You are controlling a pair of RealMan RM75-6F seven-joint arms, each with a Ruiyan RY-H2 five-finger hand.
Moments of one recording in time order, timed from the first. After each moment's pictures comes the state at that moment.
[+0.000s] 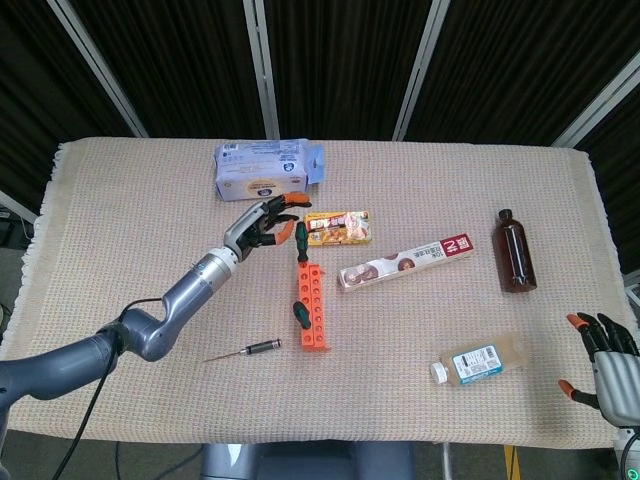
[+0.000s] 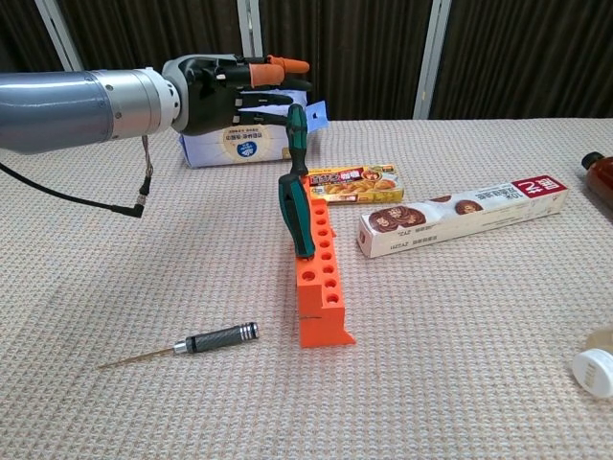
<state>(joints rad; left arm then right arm) -0.98 -1.59 -0.40 -1.20 1.25 0.55 -1.24 0.01 -1.12 0.03 -1.55 -1.47 1.47 0.00</state>
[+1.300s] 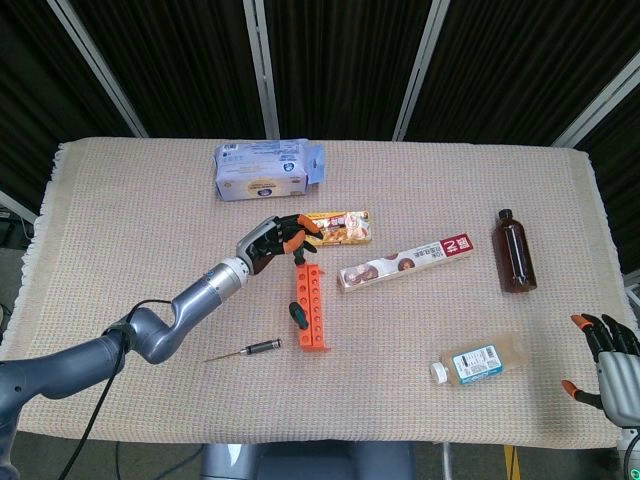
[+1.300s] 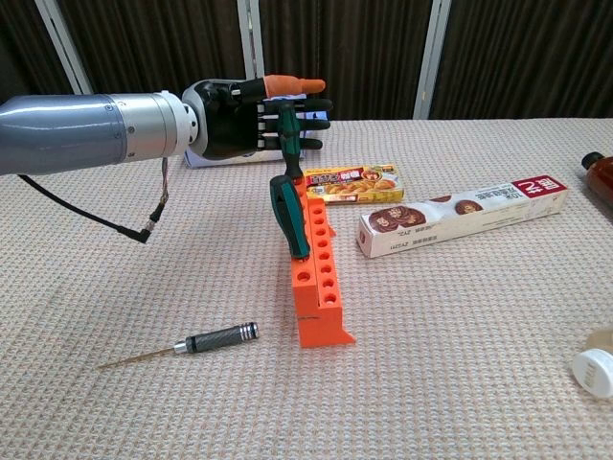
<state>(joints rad) -0.99 -1.62 -0.35 -1.16 1.45 0.54 -1.68 0.00 -1.12 0.04 -1.54 -1.46 1.46 0.01</state>
